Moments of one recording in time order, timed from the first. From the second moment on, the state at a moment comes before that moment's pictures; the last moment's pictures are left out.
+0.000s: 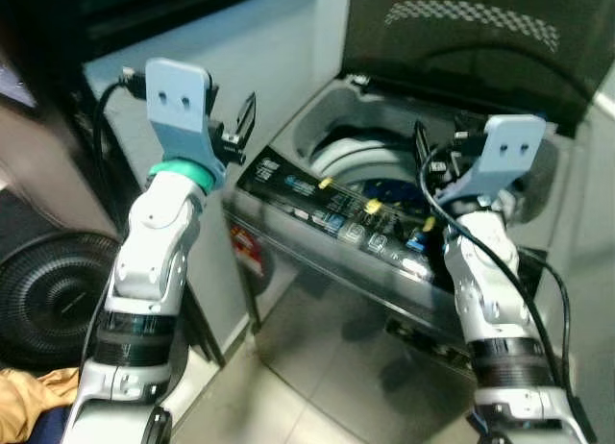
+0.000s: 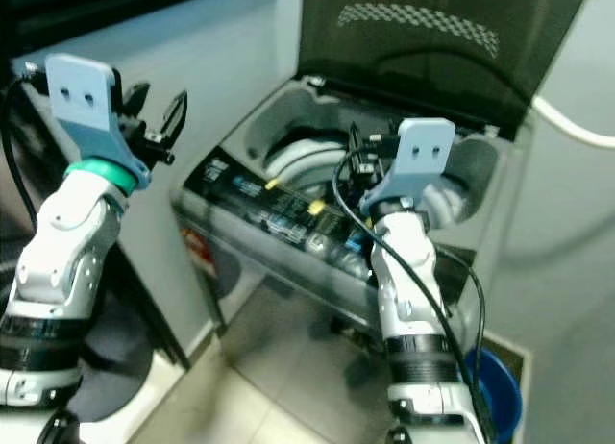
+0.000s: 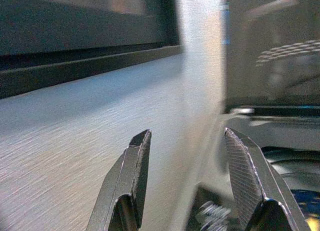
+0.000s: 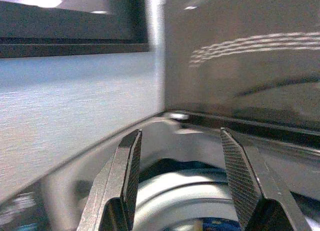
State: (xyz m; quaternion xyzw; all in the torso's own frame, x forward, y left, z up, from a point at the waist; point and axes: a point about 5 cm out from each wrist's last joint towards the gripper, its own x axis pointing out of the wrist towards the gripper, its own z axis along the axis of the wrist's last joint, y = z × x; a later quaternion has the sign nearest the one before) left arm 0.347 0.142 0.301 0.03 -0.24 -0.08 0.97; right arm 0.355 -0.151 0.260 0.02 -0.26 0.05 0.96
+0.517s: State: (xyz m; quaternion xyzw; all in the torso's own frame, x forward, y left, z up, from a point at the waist) left arm 0.347 0.148 0.297 0.03 -0.24 -0.08 0.97; right arm 0.354 -0.147 0.260 0.02 -0.26 0.06 0.96
